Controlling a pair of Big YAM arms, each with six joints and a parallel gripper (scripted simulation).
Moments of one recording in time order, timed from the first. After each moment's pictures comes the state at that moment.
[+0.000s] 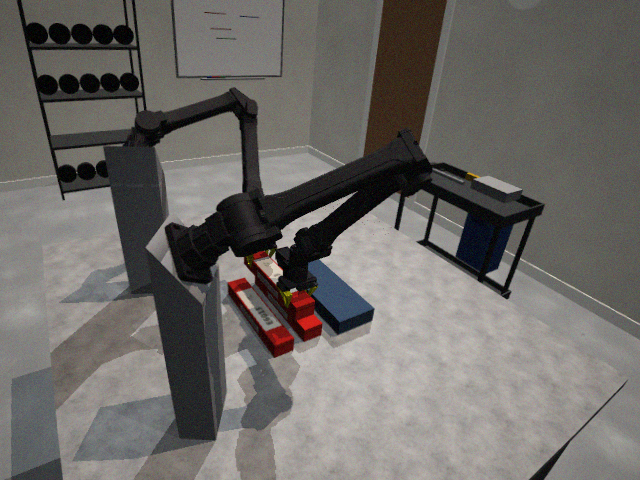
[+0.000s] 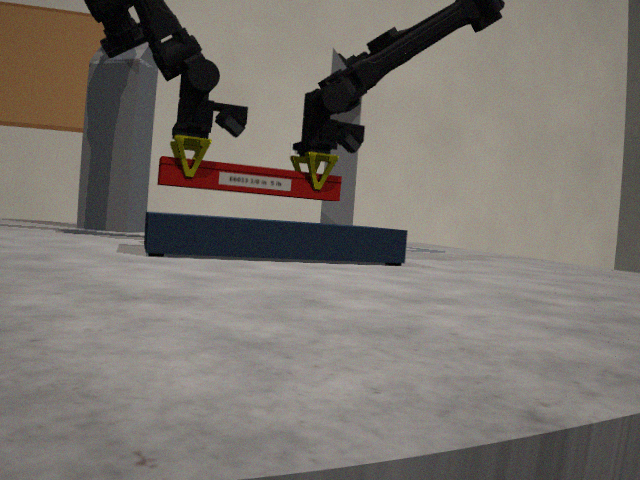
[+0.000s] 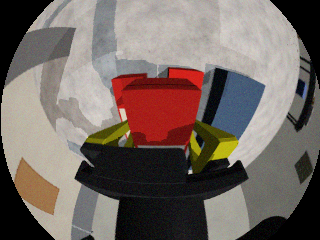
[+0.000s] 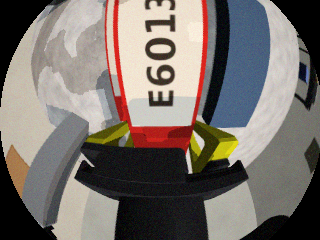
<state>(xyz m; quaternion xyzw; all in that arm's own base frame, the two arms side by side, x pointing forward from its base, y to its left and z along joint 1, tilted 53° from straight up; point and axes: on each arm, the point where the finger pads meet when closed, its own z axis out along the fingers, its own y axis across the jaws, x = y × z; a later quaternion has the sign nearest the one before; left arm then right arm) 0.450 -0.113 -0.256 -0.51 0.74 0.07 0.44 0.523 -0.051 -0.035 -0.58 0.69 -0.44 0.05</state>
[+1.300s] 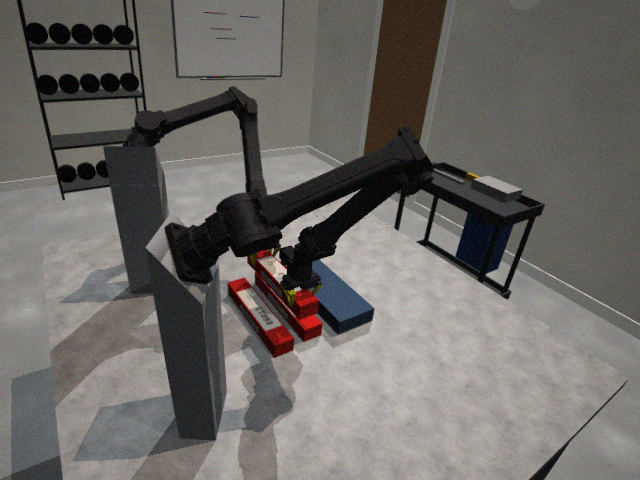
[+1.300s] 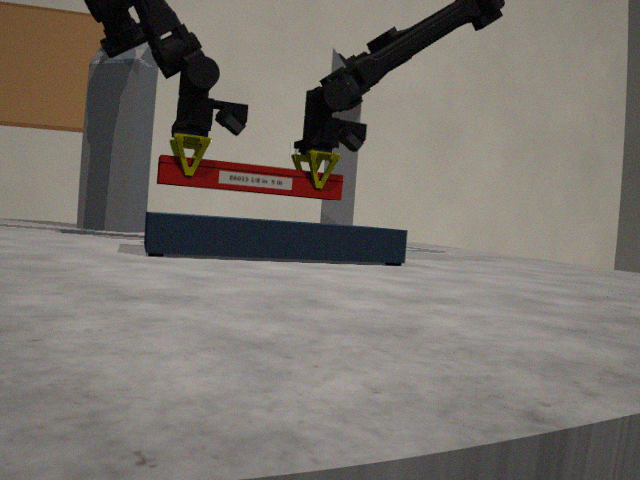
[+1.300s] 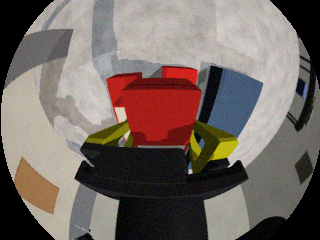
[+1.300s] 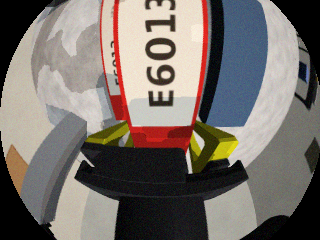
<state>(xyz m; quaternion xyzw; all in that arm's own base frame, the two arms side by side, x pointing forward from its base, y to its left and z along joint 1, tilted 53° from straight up) 0.460 -0.122 -0.253 -0.51 0.74 0.07 0.44 0.530 -0.052 -0.025 -0.57 0.69 -0.44 0.05</state>
